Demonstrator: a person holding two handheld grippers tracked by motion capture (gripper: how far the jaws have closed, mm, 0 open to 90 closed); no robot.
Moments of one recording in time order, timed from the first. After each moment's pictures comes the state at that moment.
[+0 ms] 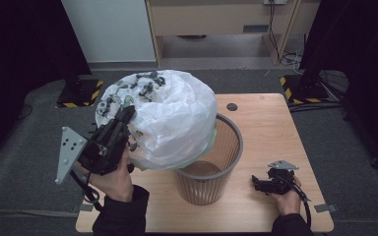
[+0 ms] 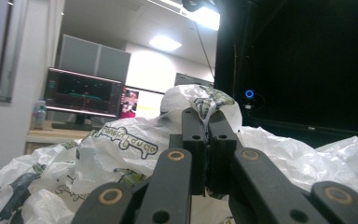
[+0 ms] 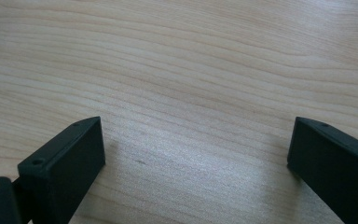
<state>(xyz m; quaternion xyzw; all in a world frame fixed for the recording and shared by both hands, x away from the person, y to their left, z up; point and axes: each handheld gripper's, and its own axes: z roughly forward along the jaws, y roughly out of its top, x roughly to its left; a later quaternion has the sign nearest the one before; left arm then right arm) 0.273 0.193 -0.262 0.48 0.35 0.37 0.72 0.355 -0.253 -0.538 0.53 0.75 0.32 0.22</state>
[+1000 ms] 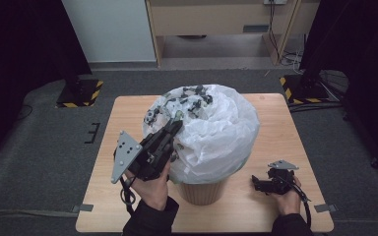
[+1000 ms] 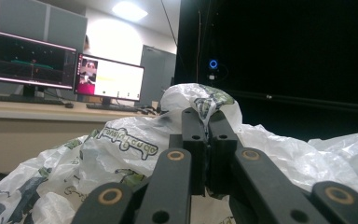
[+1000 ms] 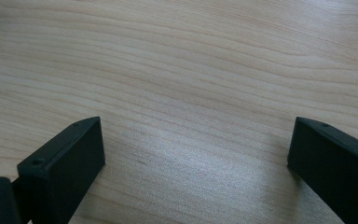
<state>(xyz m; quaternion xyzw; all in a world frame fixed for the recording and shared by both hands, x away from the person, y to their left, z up) 0.280 0.127 -0.294 0.54 0.33 0.30 0.72 0.355 -0.253 -0.538 0.53 0.75 0.31 0.22</state>
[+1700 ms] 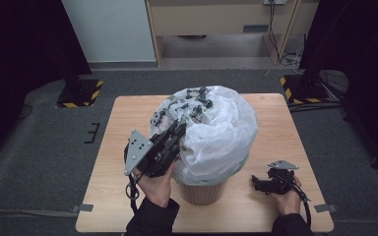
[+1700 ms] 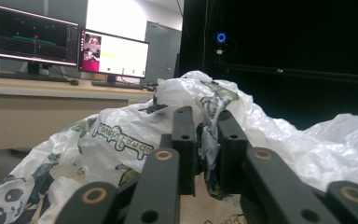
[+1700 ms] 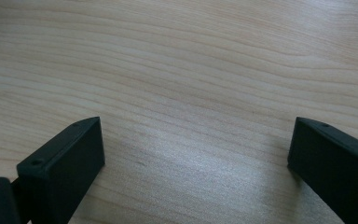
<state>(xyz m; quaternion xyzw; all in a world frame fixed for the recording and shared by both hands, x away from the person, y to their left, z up) 0.298 0.124 -0.317 0.57 0.35 0.30 0.69 0.356 -0.253 -0.538 0.53 0.75 0.31 0.22</state>
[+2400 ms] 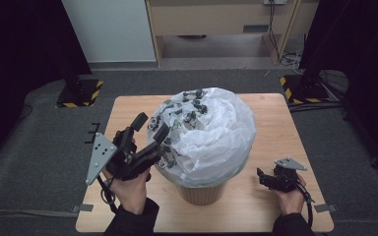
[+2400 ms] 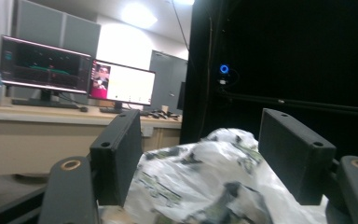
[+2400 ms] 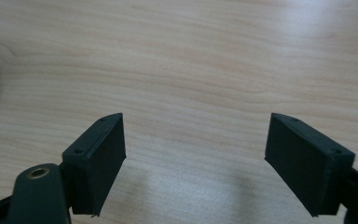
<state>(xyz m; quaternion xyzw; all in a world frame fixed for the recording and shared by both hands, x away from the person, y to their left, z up) 0.280 0.176 -0.294 0.52 0.34 0.33 0.71 0.352 -0.260 -0.521 0.54 0.71 0.36 0.26</state>
